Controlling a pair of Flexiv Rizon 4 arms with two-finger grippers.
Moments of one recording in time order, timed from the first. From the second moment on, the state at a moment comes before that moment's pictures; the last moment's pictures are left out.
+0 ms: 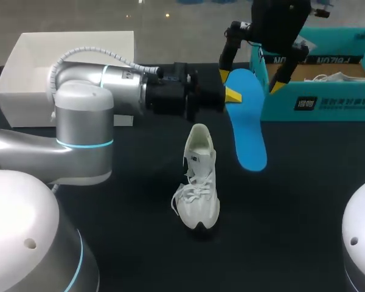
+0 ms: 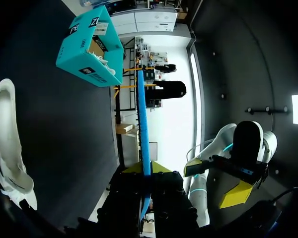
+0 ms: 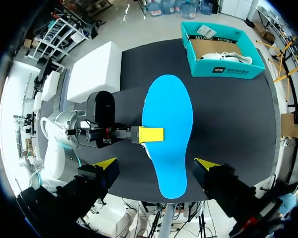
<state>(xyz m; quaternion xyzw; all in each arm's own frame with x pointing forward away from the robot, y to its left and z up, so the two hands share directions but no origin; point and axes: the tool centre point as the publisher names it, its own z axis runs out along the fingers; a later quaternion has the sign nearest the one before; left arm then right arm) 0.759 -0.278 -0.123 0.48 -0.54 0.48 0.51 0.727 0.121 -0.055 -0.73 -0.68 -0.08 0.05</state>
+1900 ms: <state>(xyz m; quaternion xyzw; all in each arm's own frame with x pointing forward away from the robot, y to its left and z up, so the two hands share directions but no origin) 0.770 -0.256 -0.124 0.49 -0.51 0.49 0.51 0.709 0.116 -0.038 -0.74 -0.67 -0.09 -0.02</state>
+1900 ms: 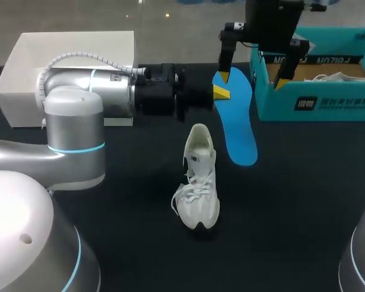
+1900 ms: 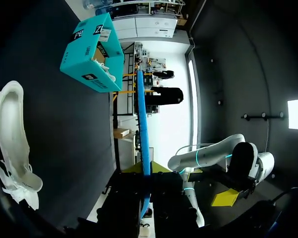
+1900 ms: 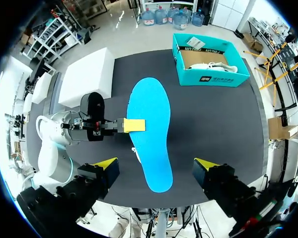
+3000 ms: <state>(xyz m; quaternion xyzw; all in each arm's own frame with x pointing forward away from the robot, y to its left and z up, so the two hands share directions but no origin) 0.765 -0.244 -0.122 0.49 -0.50 0.49 0.52 0.715 0.072 -0.062 -0.65 -0.64 -0.40 0.13</state>
